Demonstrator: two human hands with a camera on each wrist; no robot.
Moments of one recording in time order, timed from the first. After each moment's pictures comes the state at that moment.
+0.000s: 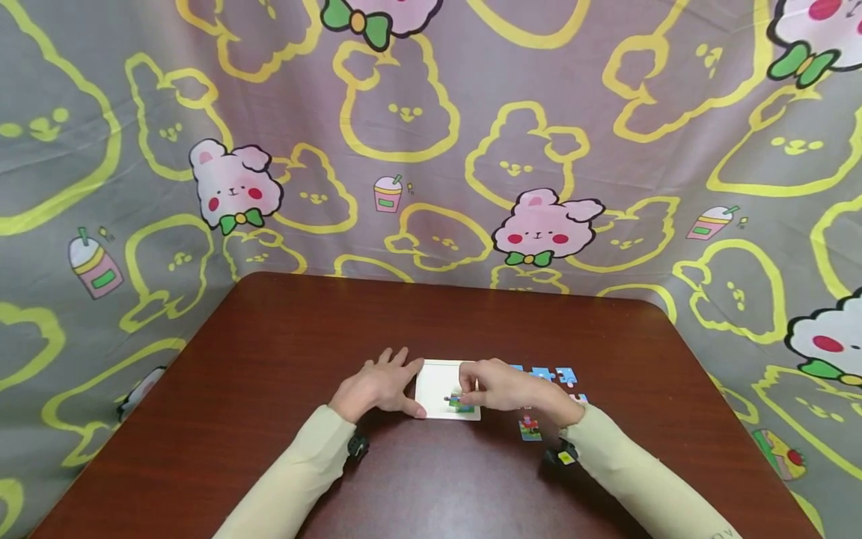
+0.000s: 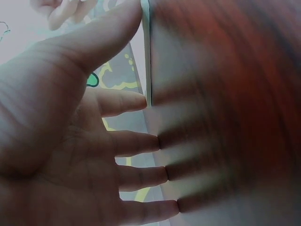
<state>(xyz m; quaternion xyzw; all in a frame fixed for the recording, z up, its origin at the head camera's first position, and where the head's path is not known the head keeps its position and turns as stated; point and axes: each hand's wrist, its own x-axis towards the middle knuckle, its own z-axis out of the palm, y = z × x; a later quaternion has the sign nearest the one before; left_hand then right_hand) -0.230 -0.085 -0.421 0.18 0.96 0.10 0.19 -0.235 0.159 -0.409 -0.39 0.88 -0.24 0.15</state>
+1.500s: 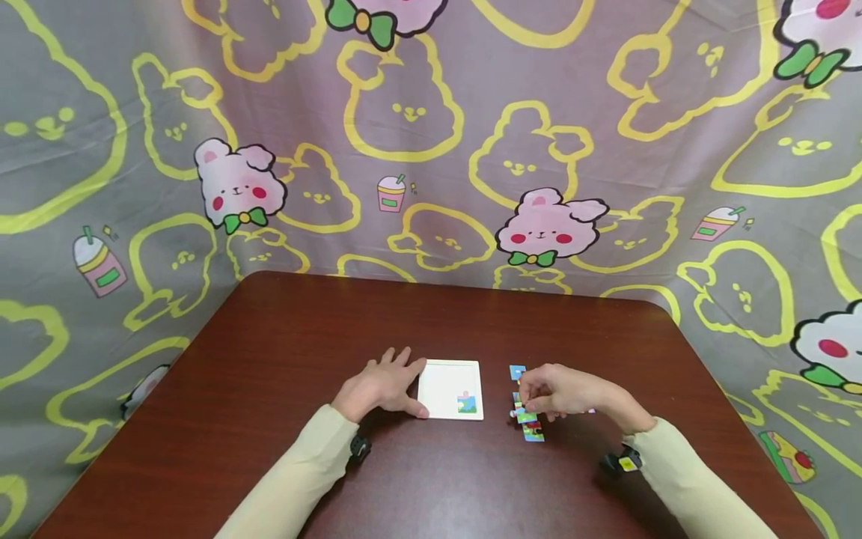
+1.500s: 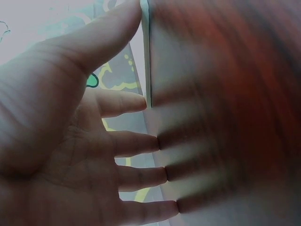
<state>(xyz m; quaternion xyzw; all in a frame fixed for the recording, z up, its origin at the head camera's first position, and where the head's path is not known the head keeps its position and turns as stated) -0.231 -0.087 -0.422 0.18 0.96 0.10 0.19 -0.232 0.251 -0.405 -0.33 0.86 -0.29 0.27</state>
